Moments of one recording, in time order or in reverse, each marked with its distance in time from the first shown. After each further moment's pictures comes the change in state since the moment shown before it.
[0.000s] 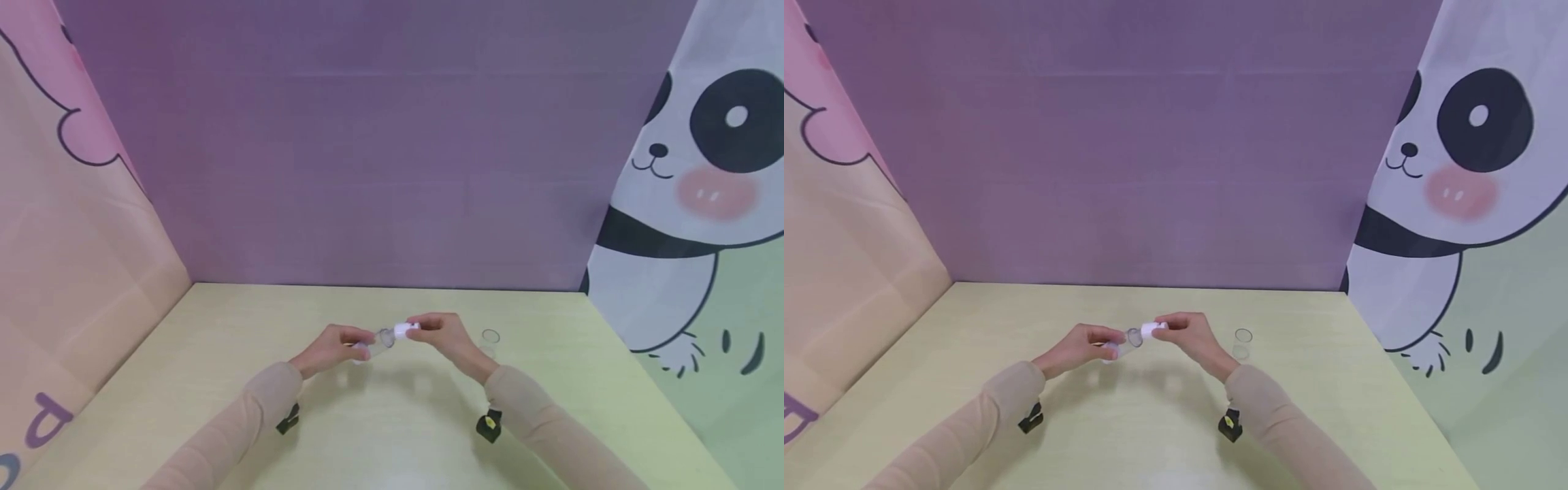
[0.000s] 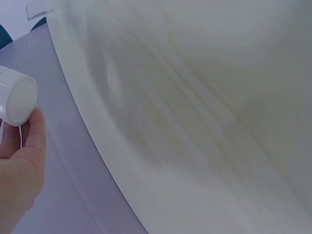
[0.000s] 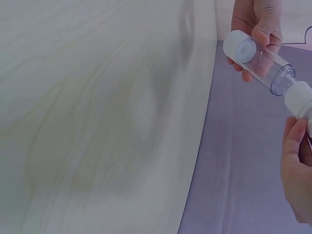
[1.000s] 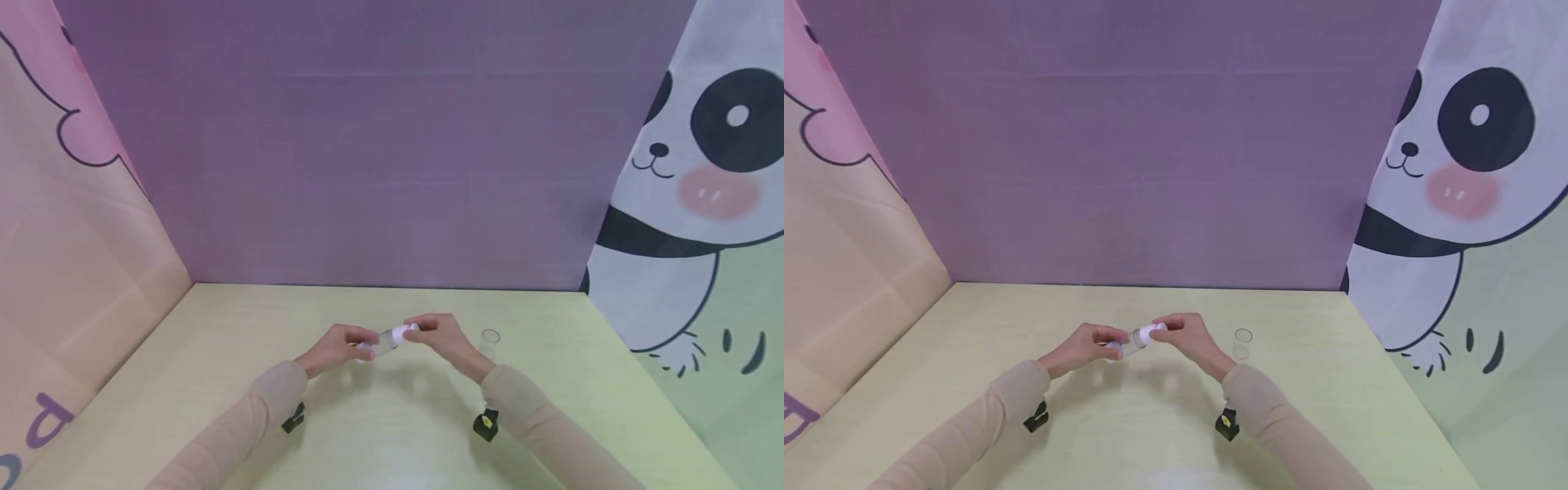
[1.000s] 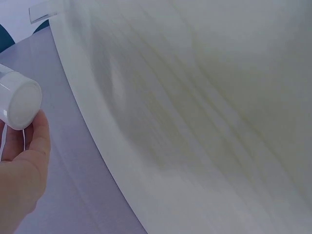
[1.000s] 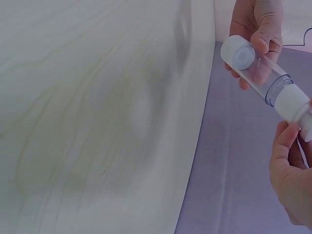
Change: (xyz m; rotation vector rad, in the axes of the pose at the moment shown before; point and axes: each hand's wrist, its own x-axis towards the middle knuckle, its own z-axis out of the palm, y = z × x) left_hand 0.004 0.005 0.005 0.007 -0.001 -0.009; right_hand 0.005 0.001 0.006 -0.090 0.013 -0.008
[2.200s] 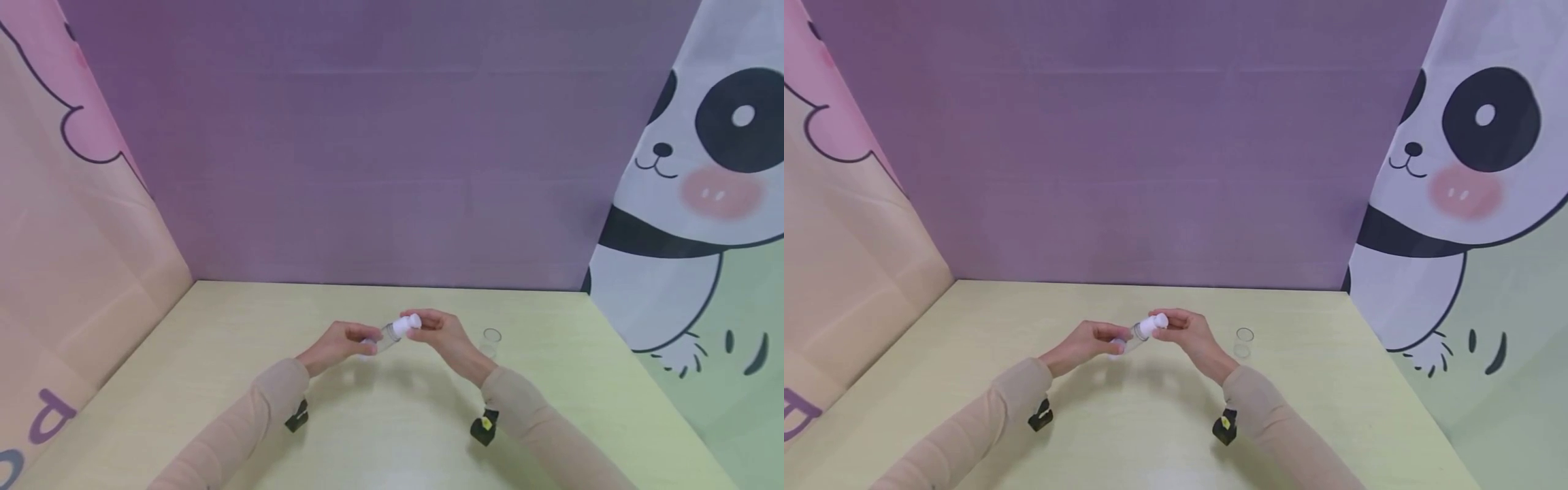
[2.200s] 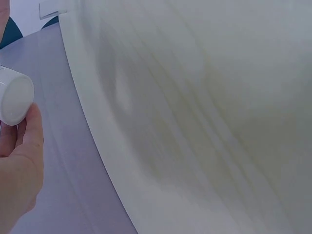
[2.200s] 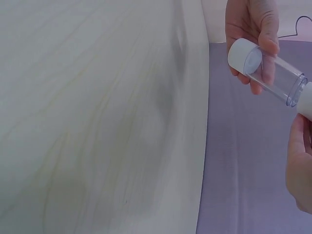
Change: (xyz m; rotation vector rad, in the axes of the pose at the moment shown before) left_hand 0.001 -0.002 0.000 -0.121 -0.008 -0.014; right_hand -0.002 0.005 0.000 0.308 -0.094 -0.043
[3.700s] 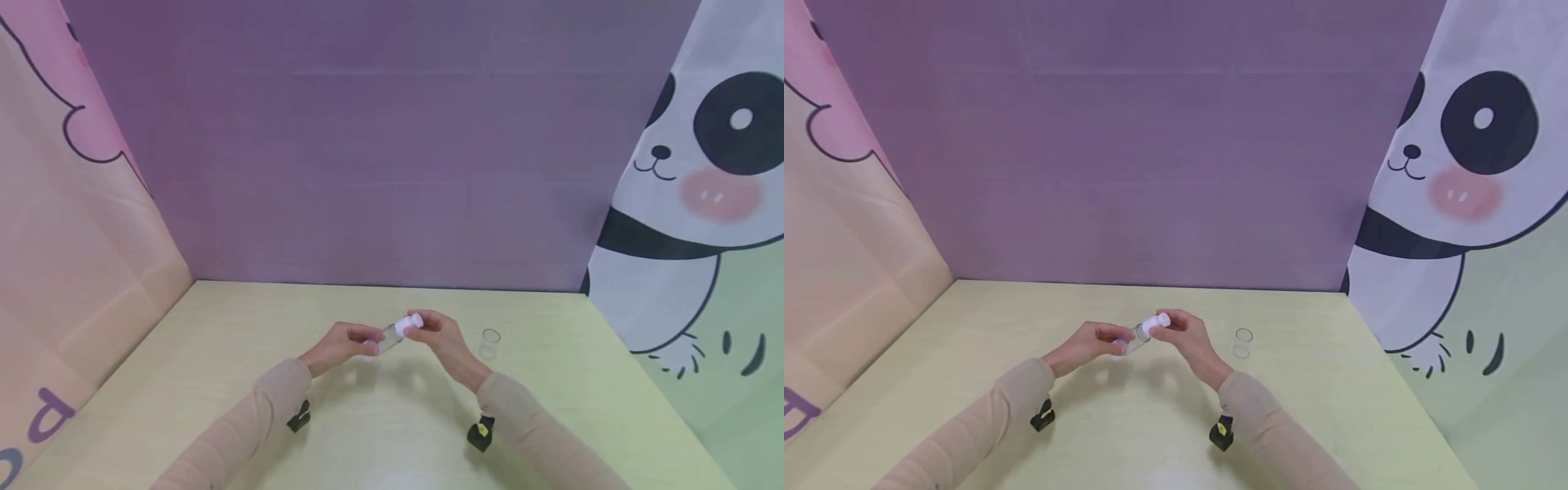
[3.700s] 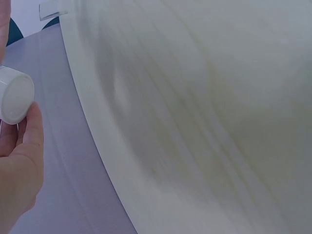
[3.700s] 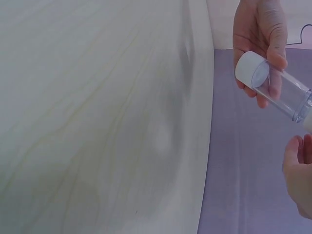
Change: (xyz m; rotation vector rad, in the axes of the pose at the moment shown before) left_hand 0.000 0.002 0.004 0.002 -0.001 -0.019; right_hand -0.003 0.004 0.009 0.012 0.114 -0.001
